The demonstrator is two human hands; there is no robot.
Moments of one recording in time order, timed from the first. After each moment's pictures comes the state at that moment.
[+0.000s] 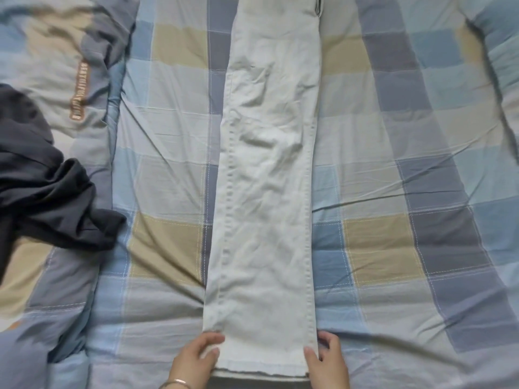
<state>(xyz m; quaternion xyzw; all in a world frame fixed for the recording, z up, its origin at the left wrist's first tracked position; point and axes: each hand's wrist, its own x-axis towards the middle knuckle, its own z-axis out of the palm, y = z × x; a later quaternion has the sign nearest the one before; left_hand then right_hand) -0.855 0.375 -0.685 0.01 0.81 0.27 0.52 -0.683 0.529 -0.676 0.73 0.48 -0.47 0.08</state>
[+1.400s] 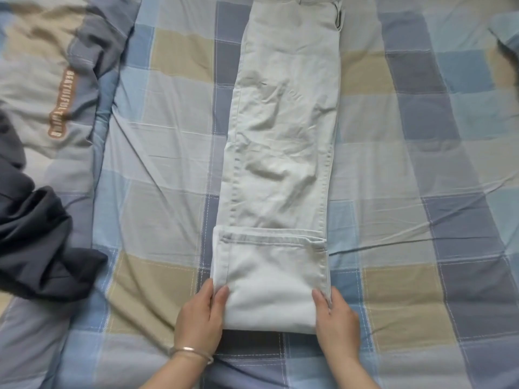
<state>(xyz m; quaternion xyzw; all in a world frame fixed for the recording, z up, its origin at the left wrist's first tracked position) -0.947 0.501 -0.697 0.13 0.88 0.34 0.31 -0.787 0.652 -0.703 0.64 0.68 -0.35 0.03</state>
